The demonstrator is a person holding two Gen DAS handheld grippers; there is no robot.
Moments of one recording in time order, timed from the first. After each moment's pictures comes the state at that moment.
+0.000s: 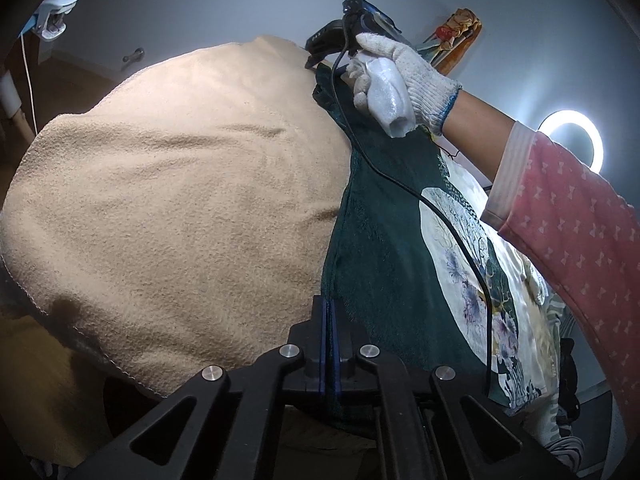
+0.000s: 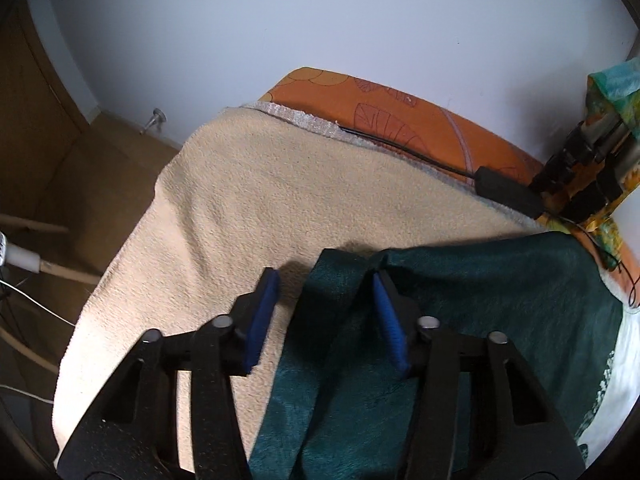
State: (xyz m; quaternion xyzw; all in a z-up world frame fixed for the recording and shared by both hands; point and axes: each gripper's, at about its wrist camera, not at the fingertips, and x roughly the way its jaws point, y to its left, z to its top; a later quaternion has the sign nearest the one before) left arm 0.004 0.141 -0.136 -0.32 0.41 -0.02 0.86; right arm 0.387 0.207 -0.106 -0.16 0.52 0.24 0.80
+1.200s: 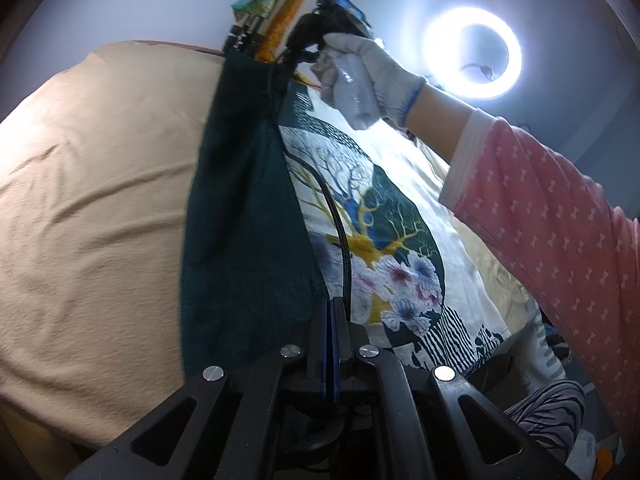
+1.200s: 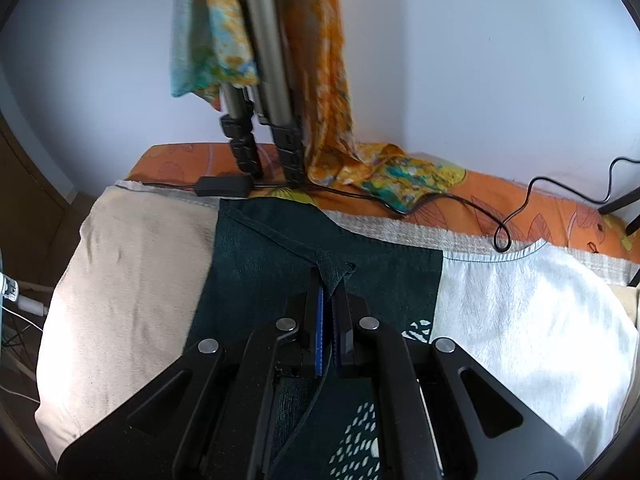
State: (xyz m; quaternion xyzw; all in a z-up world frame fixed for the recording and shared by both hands) left arm 0.038 0.009 -0.097 -0.21 0.43 -0.18 0.86; right arm 0.441 -0.055 -0.058 -0.04 0.49 0.19 0.85
